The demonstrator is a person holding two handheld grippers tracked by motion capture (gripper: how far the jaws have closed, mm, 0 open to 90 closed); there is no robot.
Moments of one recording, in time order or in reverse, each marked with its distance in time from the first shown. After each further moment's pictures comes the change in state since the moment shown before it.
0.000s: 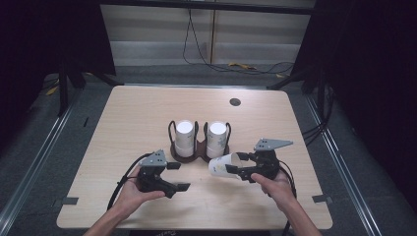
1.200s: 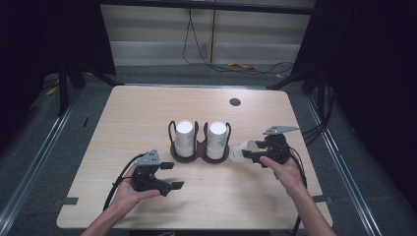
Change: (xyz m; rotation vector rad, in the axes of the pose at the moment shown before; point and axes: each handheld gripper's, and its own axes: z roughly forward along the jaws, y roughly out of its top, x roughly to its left) left arm 0.013 -0.015 -0.005 0.008 0.040 -0.036; right arm -0.051 0.012 -0.008 0.122 -0.247 0.075
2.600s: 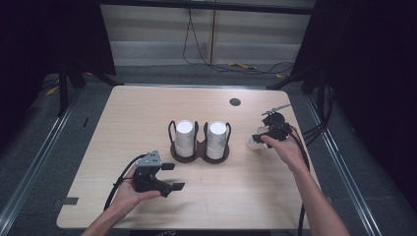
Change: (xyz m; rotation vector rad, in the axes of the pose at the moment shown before) left arm -0.002 0.000 0.001 0.008 -0.006 0.007; right arm -0.053 0.041 0.031 0.240 -0.285 0.010
